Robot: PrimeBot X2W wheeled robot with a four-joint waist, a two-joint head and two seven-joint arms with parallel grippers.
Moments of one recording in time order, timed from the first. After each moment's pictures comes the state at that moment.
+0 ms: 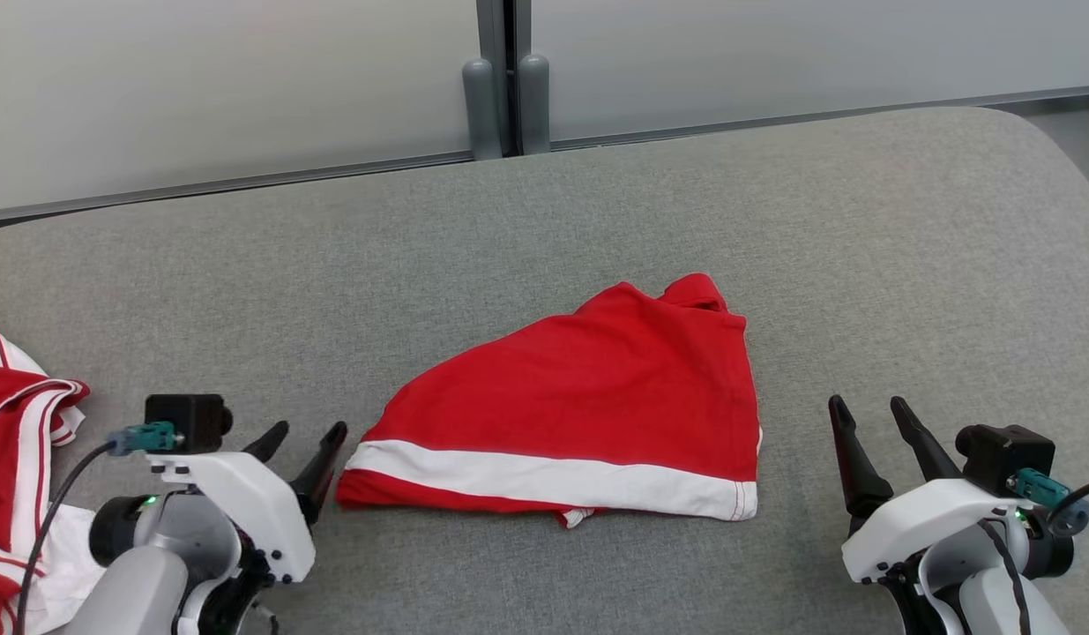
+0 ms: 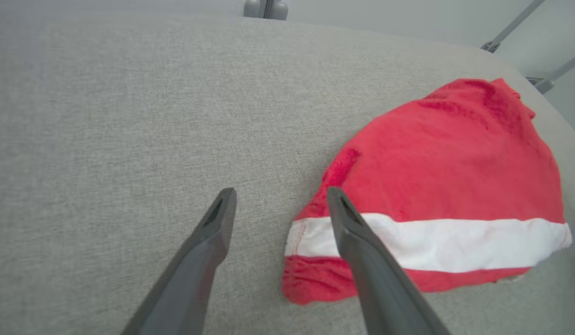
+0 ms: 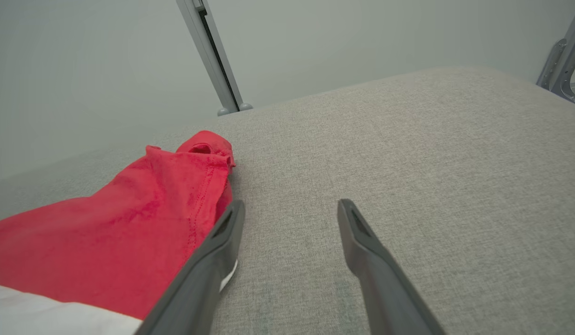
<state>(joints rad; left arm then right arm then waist) -0.26 0.32 -0.35 0.32 -0.71 -0.05 0.26 -0.19 -0.10 0.12 0.36 0.38 0.13 -0.08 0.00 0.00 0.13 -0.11</state>
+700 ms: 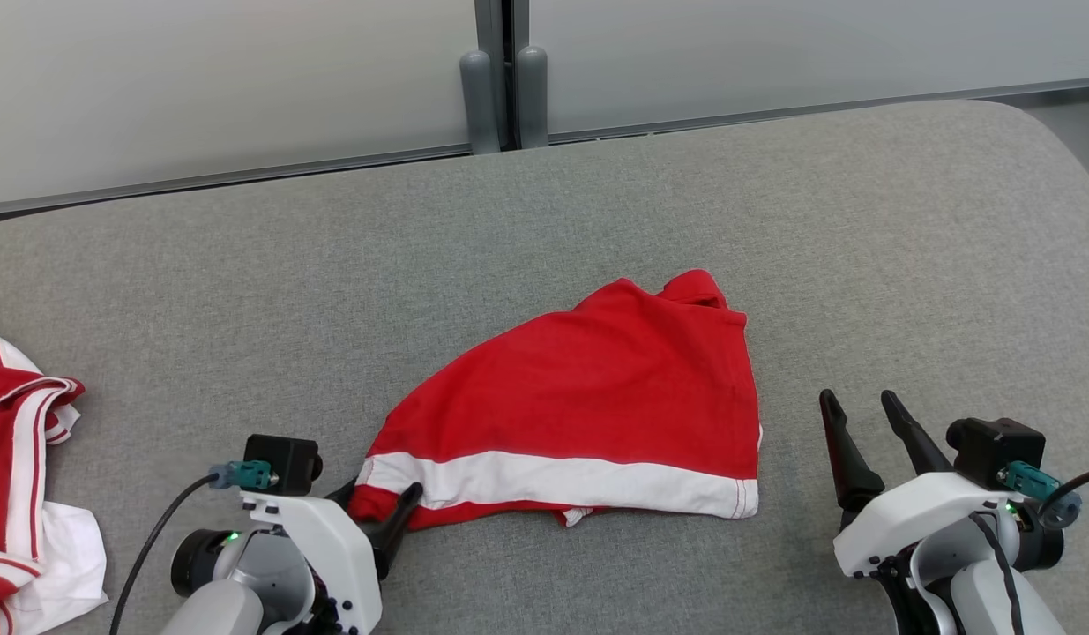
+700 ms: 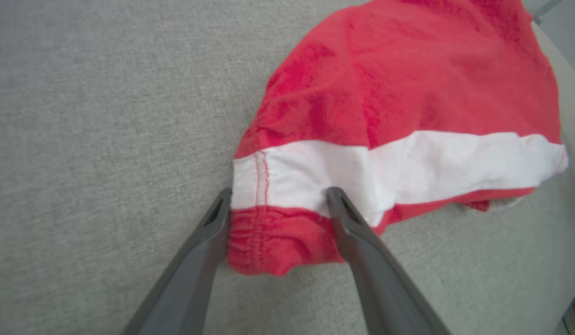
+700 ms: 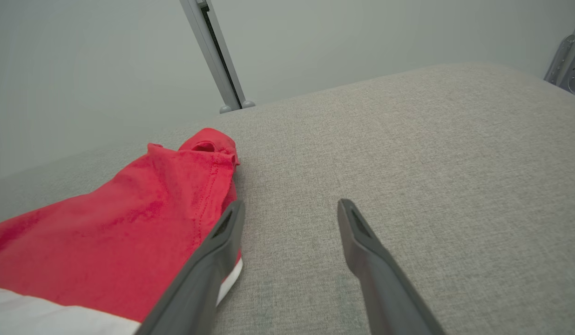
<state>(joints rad) -0.23 0.28 -0.46 0.37 -0.68 -0.07 0.29 -0.21 -0.09 0.13 0.38 0.38 0.13 -0.08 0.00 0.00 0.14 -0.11</state>
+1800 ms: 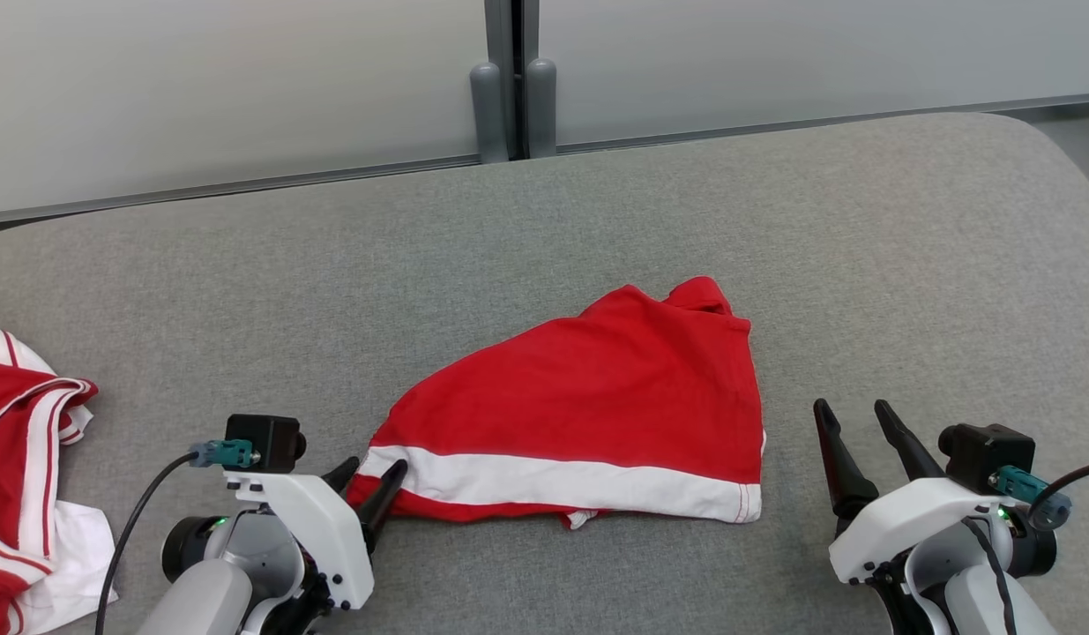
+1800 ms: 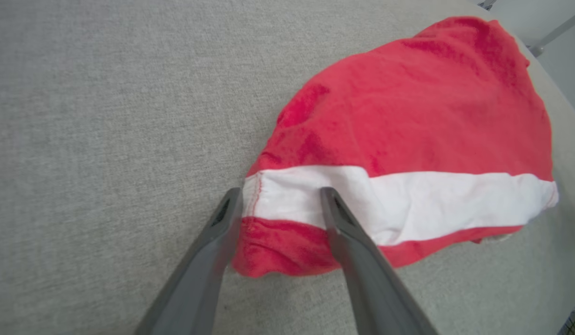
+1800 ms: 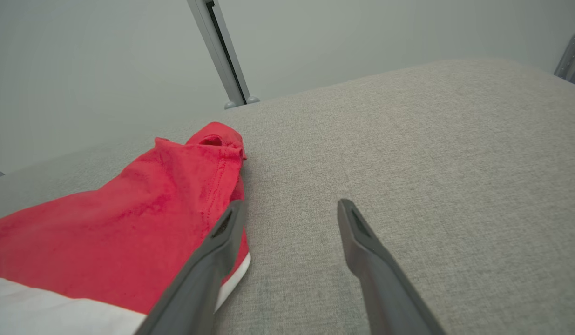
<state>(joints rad) -0.27 0.28 -0.44 0.39 -0.73 -0.05 0.29 -0.21 -0.09 0.15 0.41 0.39 0.13 -0.09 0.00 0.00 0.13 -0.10</state>
